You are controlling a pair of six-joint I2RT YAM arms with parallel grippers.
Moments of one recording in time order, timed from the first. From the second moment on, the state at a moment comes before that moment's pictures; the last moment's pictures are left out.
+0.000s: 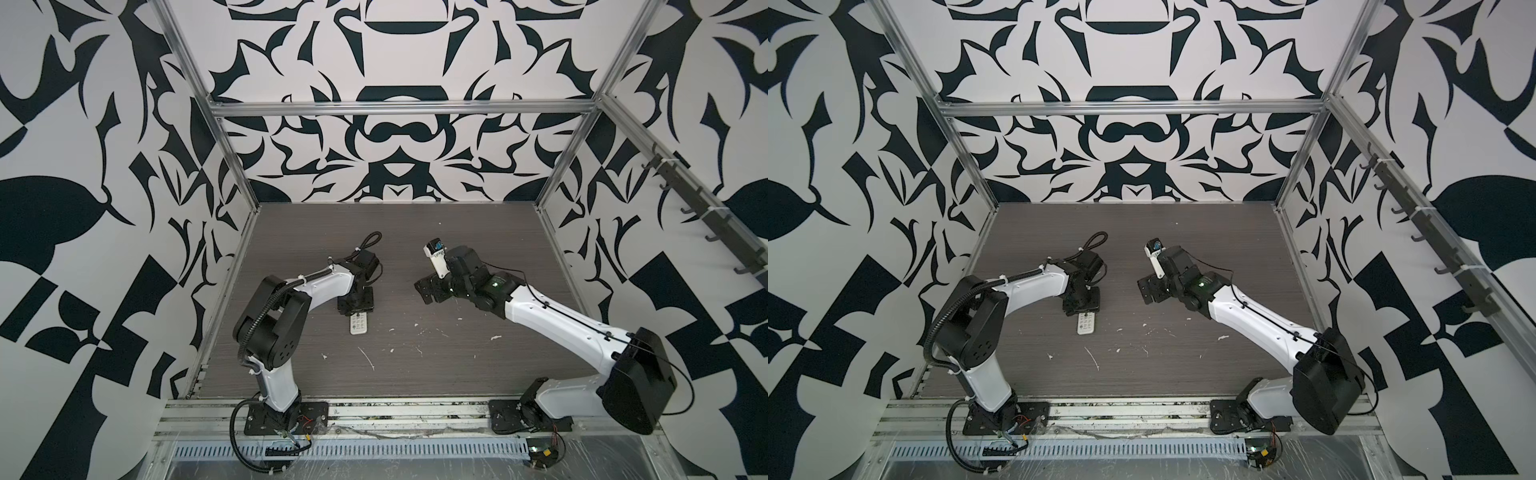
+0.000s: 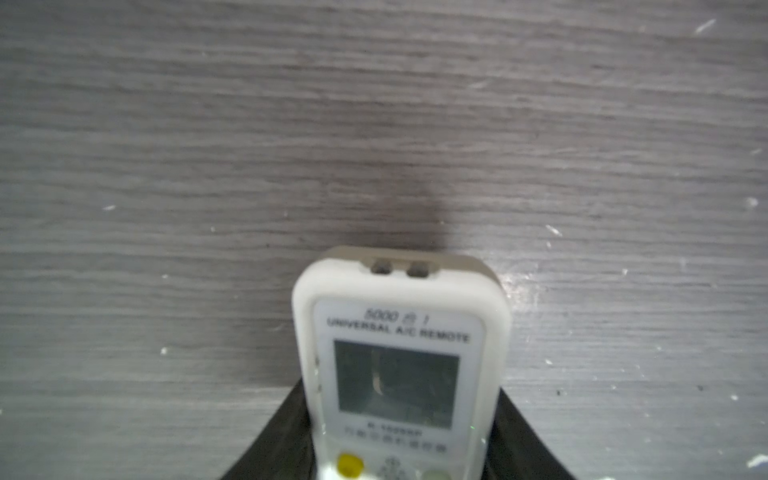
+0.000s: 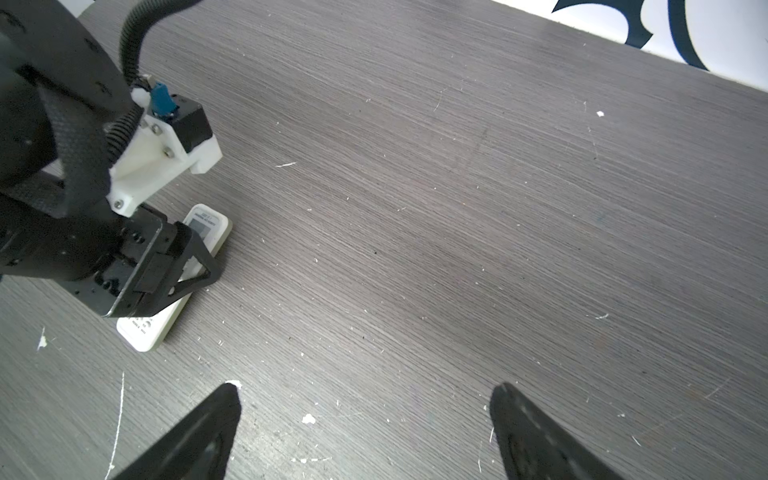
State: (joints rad) left arm -0.57 1.79 1.09 -0.73 -0.02 -0.60; right arm 0.68 1.35 0.99 -0.41 0.03 0.16
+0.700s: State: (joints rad) left arm -0.58 1.77 1.07 -0.69 -0.02 -0.62; right arm 0.67 1.35 0.99 -0.41 0.03 0.16
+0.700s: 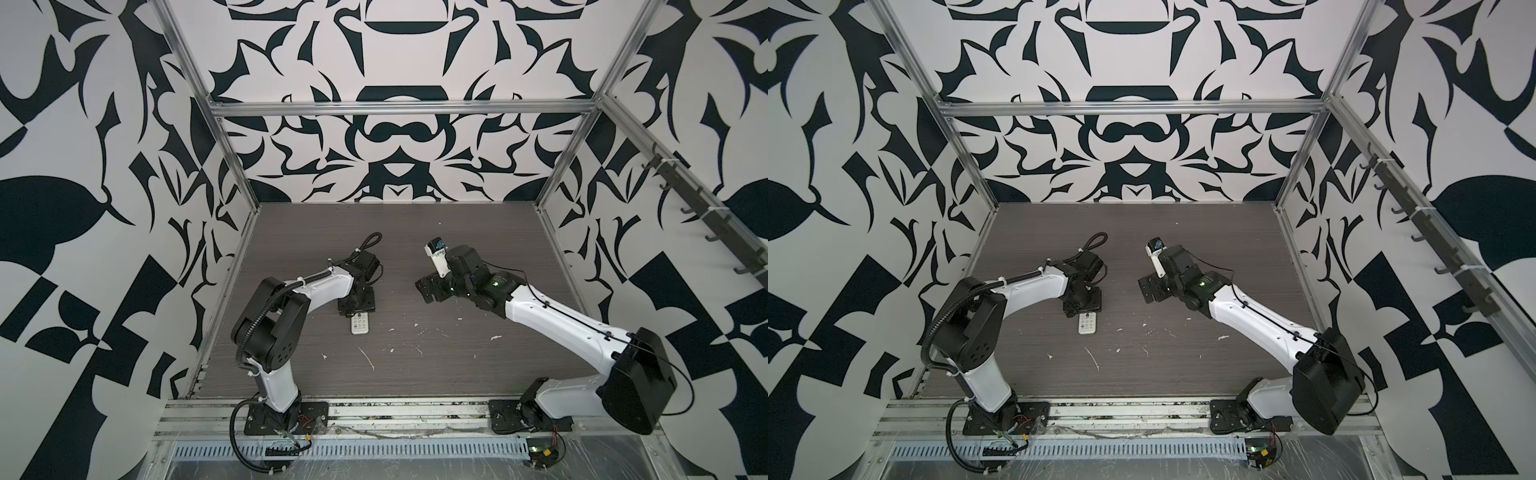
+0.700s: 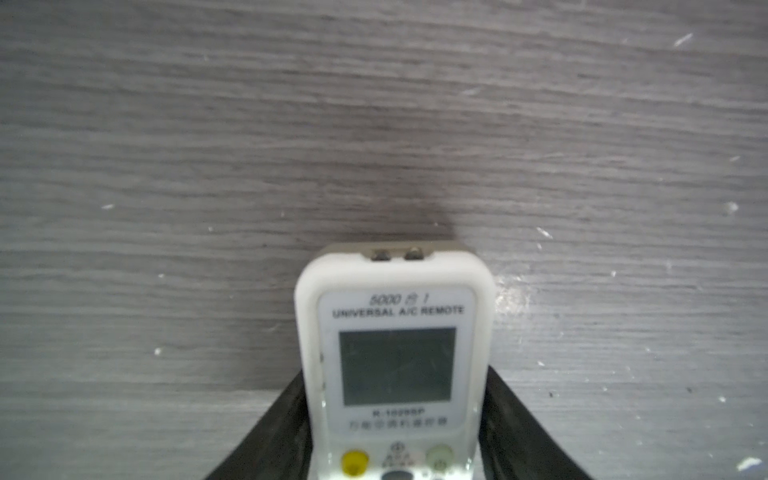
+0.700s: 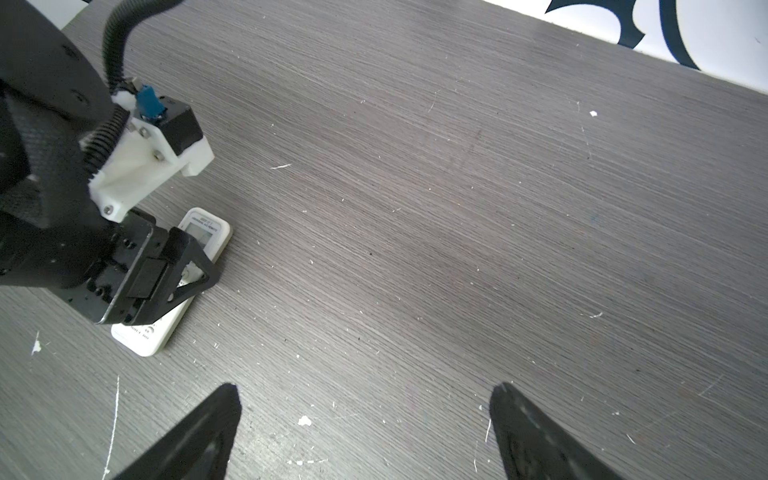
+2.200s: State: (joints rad) left arm -0.22 1.29 0.80 -0.29 -0.65 -0.38; right arm 0.35 0.95 0.23 0.28 0.60 0.01
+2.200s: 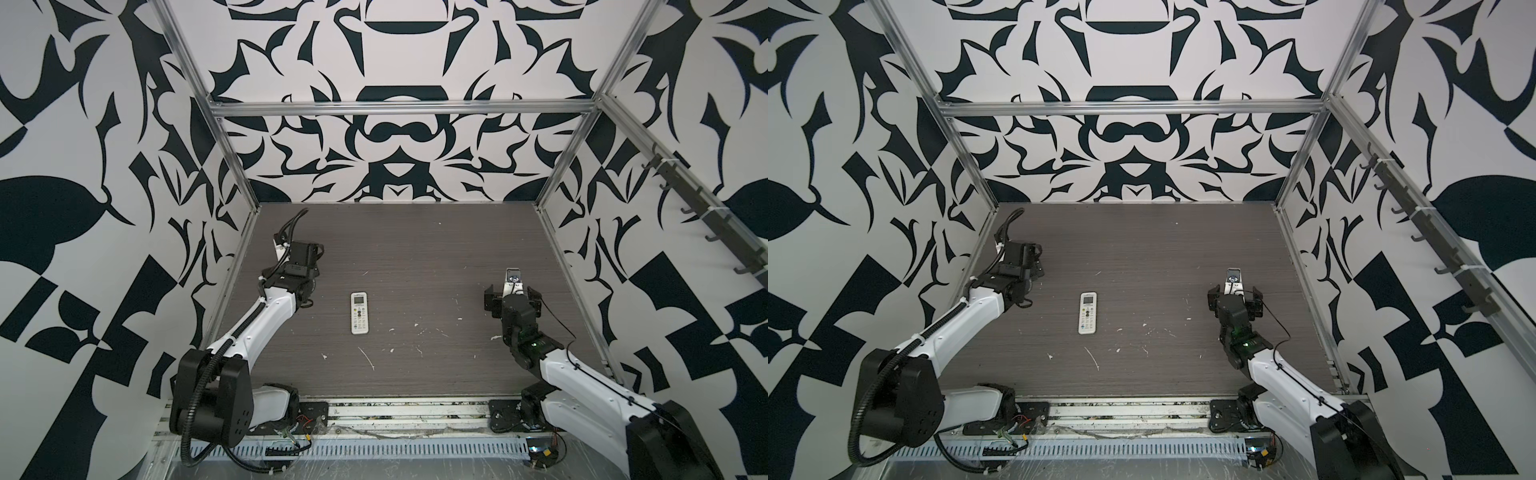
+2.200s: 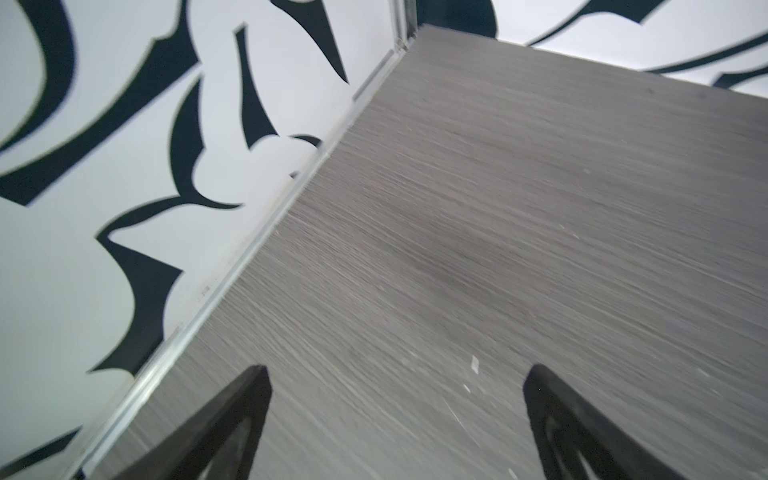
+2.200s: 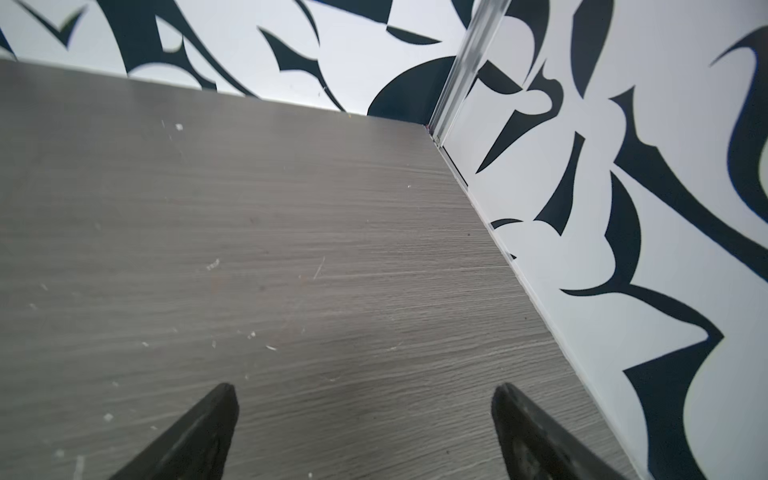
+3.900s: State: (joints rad) left arm -0.01 1.57 0.34 0.90 -0.31 -0.09; right arm 0.15 1.59 0.32 0.85 0.45 0.02
